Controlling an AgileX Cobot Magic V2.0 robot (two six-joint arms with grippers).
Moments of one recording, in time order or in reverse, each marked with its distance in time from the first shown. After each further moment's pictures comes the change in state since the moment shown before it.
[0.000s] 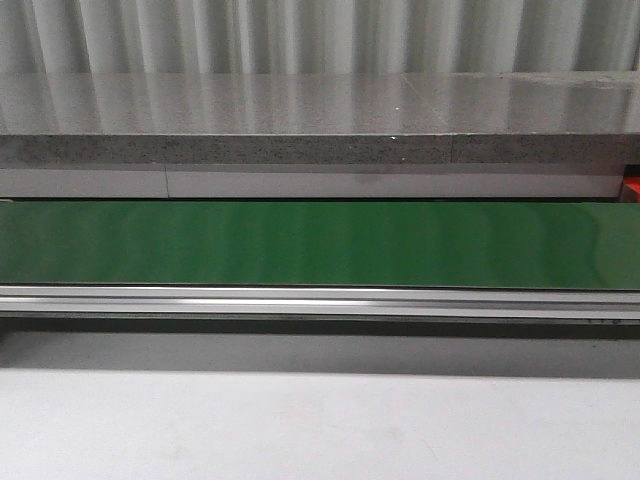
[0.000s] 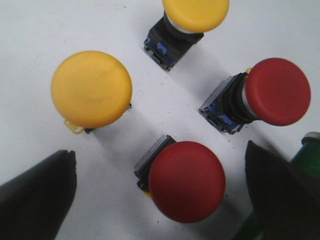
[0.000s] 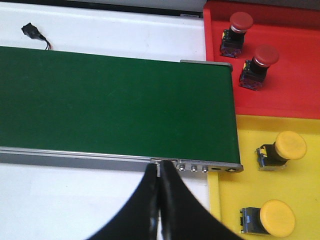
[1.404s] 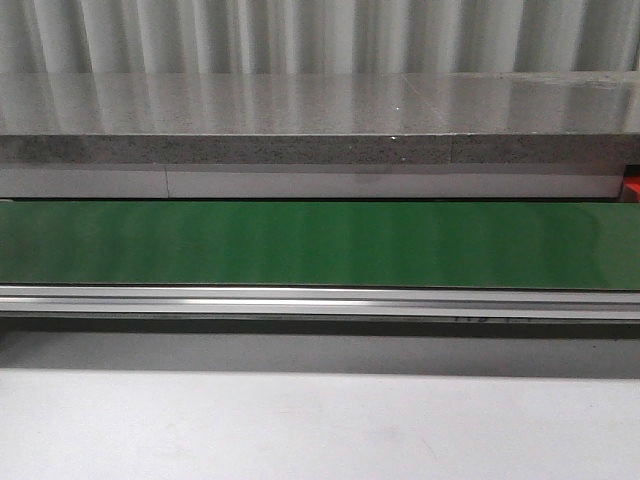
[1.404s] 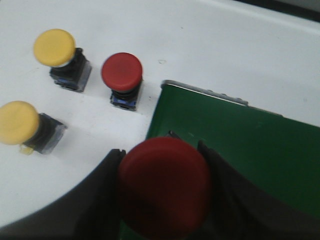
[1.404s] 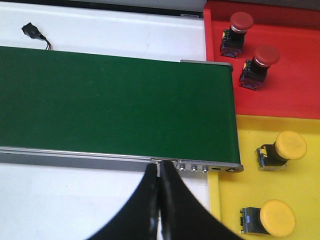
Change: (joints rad) left arm -0.196 -0.268 -0.001 0.006 0.142 0.350; right arm 0.000 0.000 0.000 0.000 0.000 0.000
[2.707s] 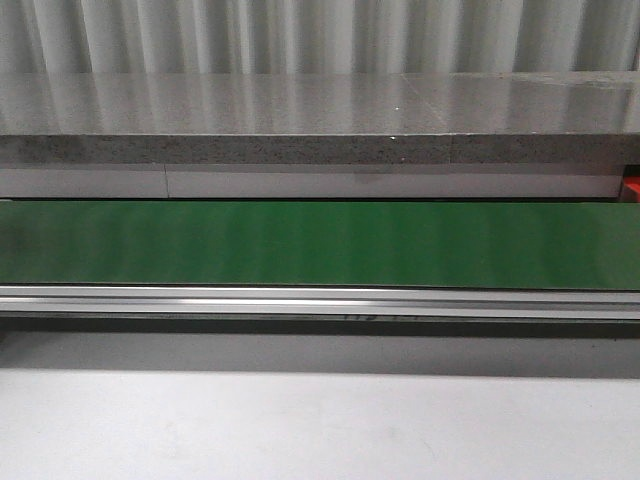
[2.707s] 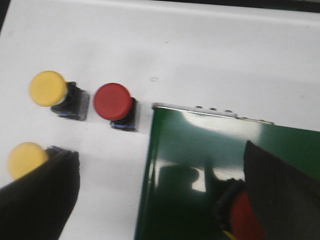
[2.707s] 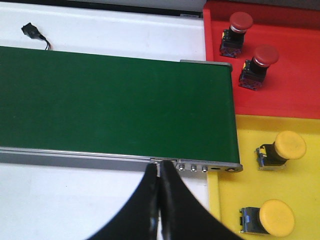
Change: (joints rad) left arm -0.032 0.053 -0.134 0.095 0.088 0.021; right arm 0.000 0.000 0.000 0.000 0.000 0.000
